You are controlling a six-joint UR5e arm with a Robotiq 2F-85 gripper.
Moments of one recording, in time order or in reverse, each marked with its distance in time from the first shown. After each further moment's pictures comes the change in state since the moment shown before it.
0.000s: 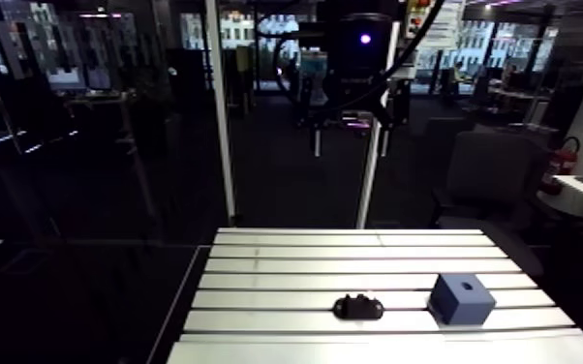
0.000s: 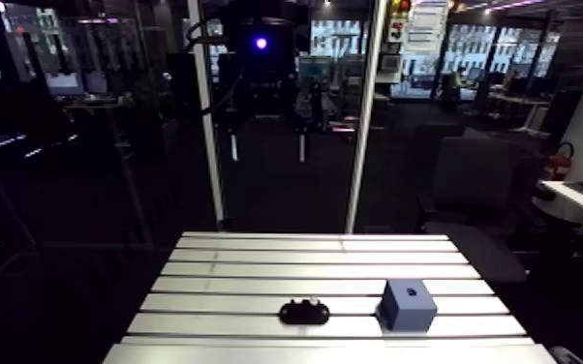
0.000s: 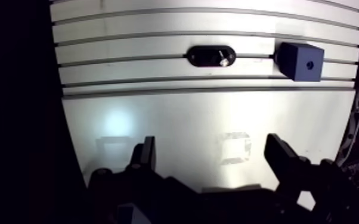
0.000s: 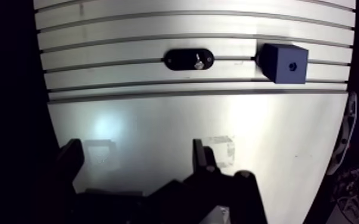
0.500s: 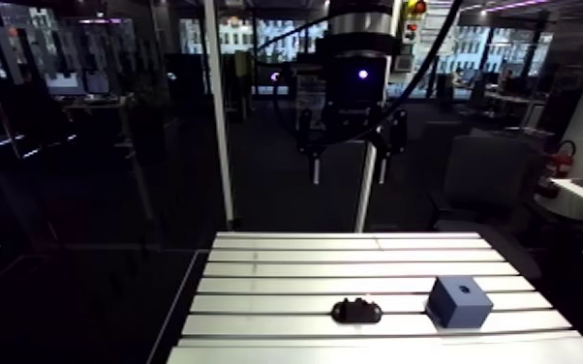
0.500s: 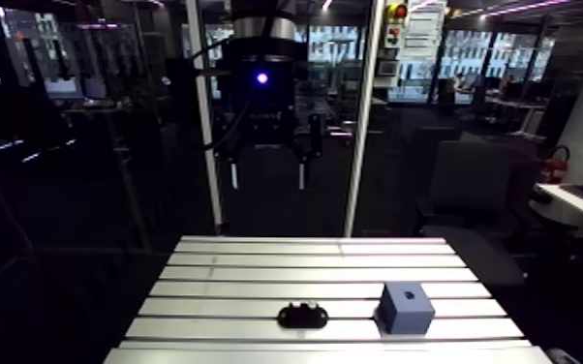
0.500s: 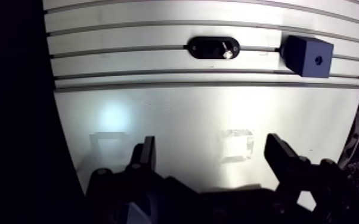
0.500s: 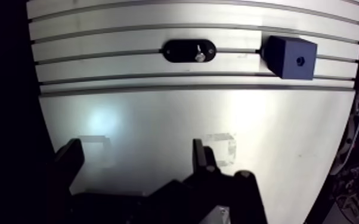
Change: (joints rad) arm -0.006 -0.016 0.088 -0.040 0.000 -0.021
